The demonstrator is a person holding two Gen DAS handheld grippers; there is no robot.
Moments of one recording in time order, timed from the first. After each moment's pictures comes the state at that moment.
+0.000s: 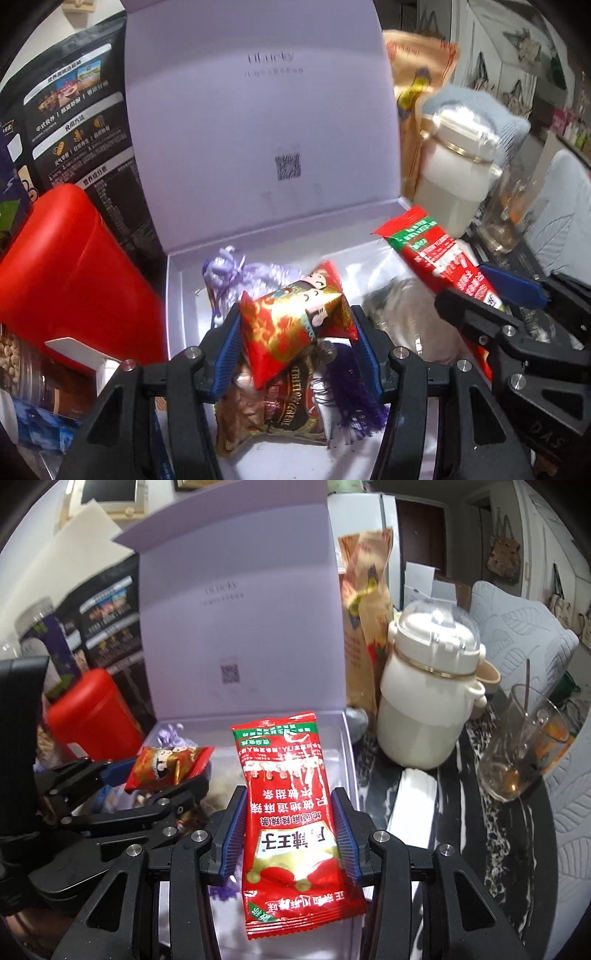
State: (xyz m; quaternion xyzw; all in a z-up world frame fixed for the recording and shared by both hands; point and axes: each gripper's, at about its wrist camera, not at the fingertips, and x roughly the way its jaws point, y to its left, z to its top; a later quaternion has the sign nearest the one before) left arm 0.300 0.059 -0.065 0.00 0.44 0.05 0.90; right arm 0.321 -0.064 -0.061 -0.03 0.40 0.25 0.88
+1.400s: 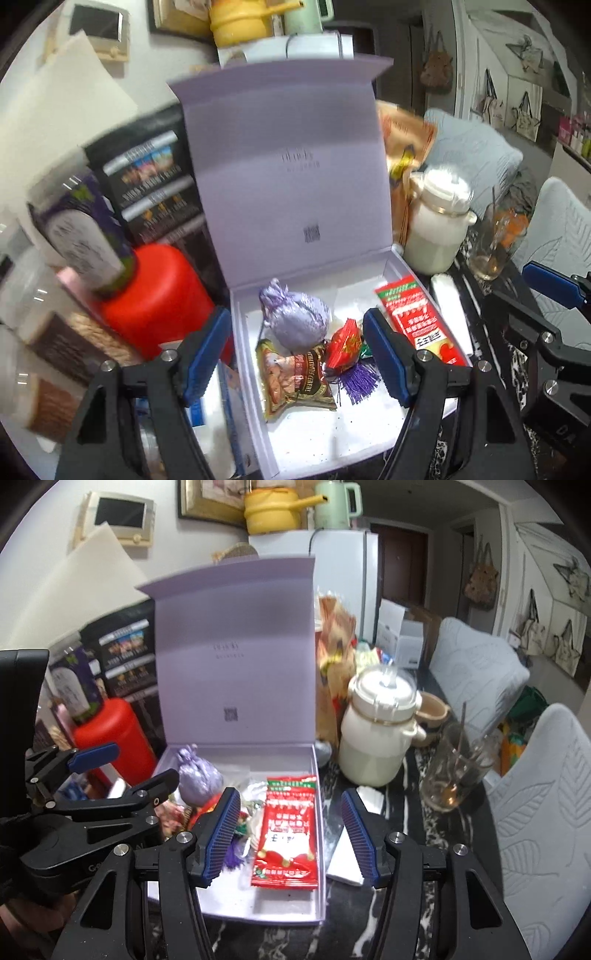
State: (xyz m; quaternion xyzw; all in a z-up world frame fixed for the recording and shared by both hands) left arm 0.256 0.047 0.022 0.02 0.38 0.09 0.92; right arm 0.271 -0.088 0.017 -0.05 0.35 0.21 0.91
